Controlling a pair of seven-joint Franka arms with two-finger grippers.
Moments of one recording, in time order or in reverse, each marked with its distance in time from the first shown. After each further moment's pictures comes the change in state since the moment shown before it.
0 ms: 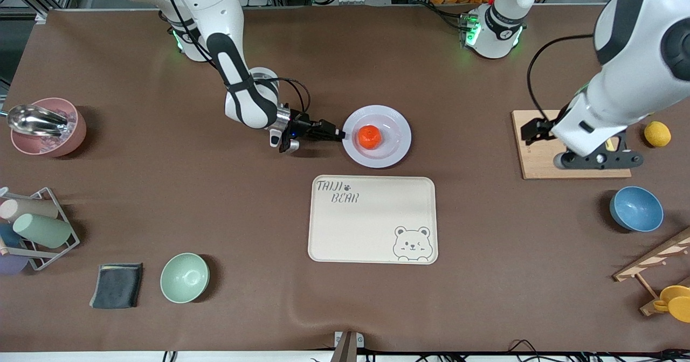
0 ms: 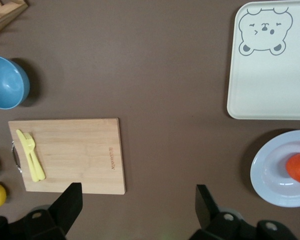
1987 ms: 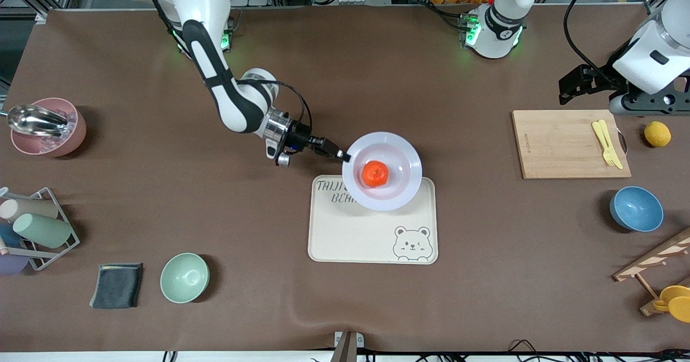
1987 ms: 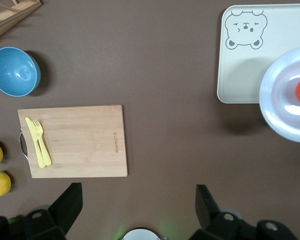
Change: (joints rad) left arm -0.051 -0.140 0.123 0.002 -0.075 -0.093 0.073; right arm -0.061 -0.035 -0.022 0.190 0.182 0.026 0.071
